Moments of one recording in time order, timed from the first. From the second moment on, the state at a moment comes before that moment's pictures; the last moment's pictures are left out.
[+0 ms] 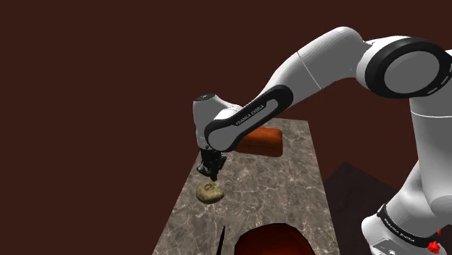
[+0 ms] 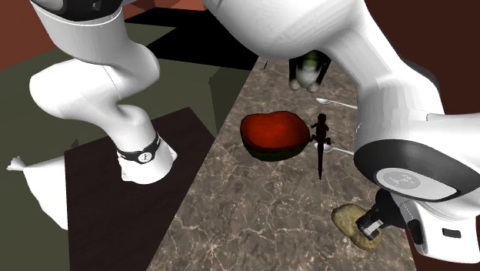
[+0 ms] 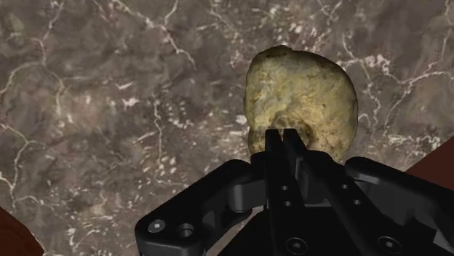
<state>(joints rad) 0.25 0.53 0.35 -1.80 -0.05 2.24 0.55</state>
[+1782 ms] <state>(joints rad) 0.29 1.04 0.26 -1.13 0.17 1.78 1.03</state>
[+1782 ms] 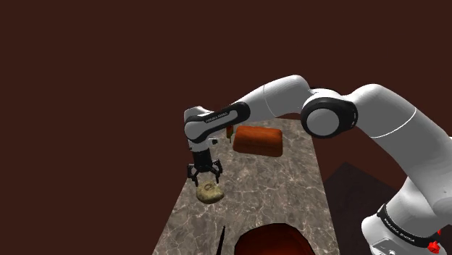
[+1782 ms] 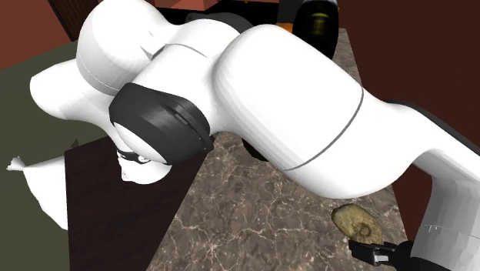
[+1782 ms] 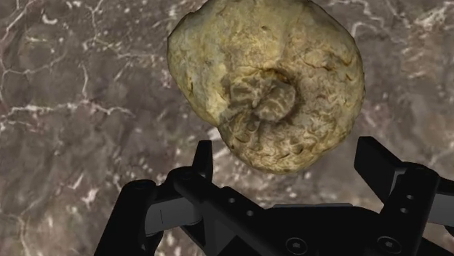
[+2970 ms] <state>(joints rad) 0.28 0.98 0.27 -1.14 0.17 1.74 1.05</state>
